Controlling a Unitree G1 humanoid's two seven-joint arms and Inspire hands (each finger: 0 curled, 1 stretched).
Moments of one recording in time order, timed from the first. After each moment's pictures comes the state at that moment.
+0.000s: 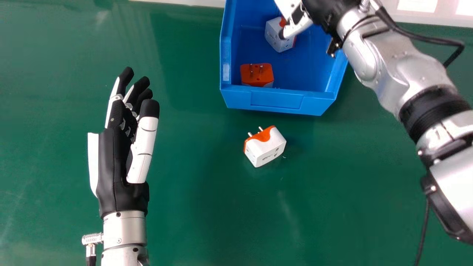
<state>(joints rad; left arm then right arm) 0.14 -0.04 0.06 0.11 0.00 -0.51 0.07 -1.20 -0.31 0.49 1.16 -0.91 -0.23 -0.34</state>
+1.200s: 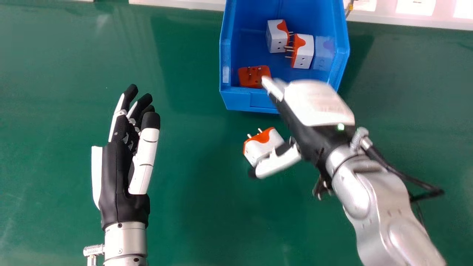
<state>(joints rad) 0.17 -0.05 0.06 0.14 0.00 -0.50 0.07 -0.21 -0.29 0.47 -0.22 -1.04 0.43 0.47</state>
